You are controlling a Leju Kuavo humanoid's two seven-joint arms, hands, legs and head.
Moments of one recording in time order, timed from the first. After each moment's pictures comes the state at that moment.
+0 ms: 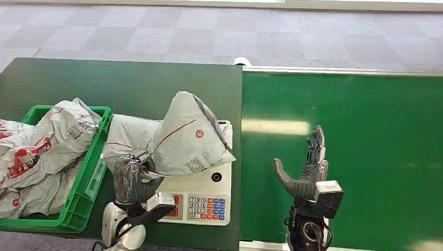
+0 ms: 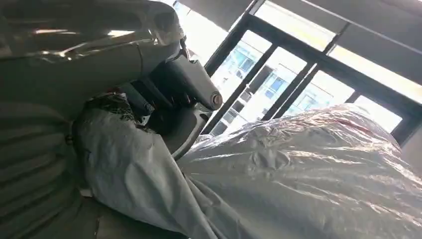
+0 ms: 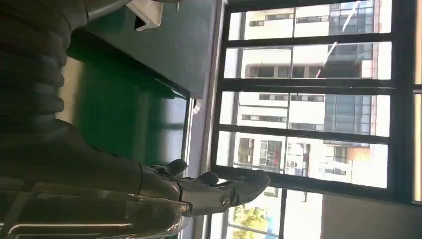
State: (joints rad) left arm -0.06 -0.24 -0.13 -1.40 -0.93 0.69 -0.64; right arm -0.08 0.21 0.14 -1.33 0.10 -0.09 -0.65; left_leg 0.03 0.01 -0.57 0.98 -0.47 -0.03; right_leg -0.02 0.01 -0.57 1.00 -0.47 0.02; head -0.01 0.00
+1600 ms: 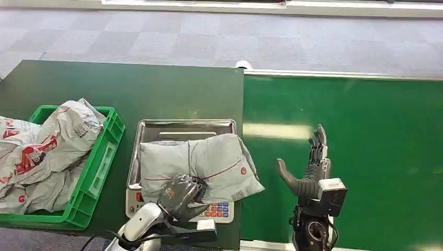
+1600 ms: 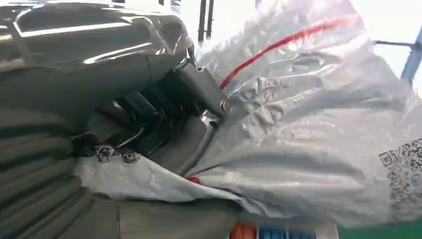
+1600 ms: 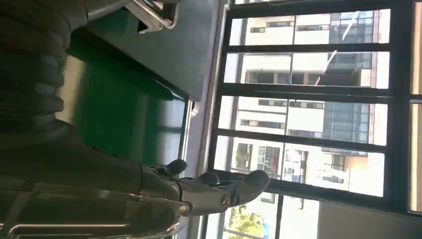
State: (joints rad) left arm -0.14 -0.07 -0.46 -1.26 -1.19 0.32 -0.34; right arm -0.09 0.21 0.08 -1.34 0.14 -0.02 -0.63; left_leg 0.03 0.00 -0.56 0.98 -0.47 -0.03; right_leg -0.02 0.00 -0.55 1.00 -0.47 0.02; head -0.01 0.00
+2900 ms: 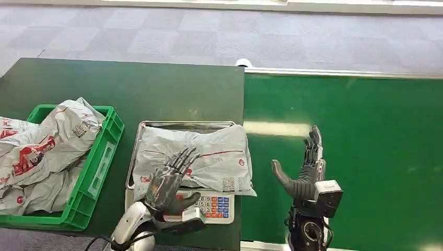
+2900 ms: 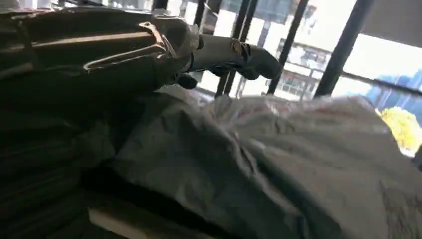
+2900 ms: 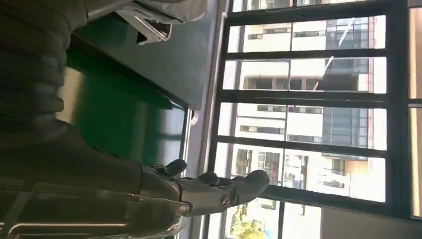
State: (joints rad) left arm -0.08 -0.09 -0.39 -1.33 -1.12 0.33 -0.39; right arm -0.09 0.21 0.12 -1.32 0.11 -0.03 -0.66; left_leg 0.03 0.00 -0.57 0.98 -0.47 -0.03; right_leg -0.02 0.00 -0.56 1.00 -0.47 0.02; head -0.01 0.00
